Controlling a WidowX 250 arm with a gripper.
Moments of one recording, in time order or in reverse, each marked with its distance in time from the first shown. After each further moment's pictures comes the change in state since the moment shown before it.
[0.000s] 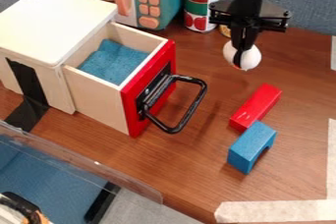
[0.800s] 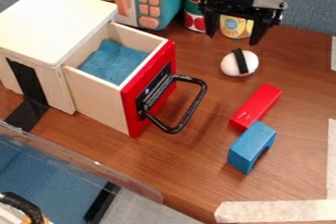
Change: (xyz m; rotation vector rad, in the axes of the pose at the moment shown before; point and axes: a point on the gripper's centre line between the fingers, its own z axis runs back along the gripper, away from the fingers) arm -0.017 0.014 0.049 0.067 -0.031 -0.036
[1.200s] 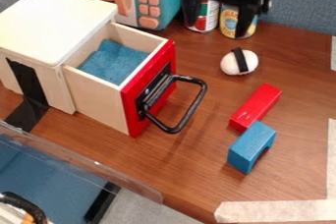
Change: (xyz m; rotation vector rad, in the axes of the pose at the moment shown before) arm -0.032 0.022 0.061 -0.018 0.034 -0.076
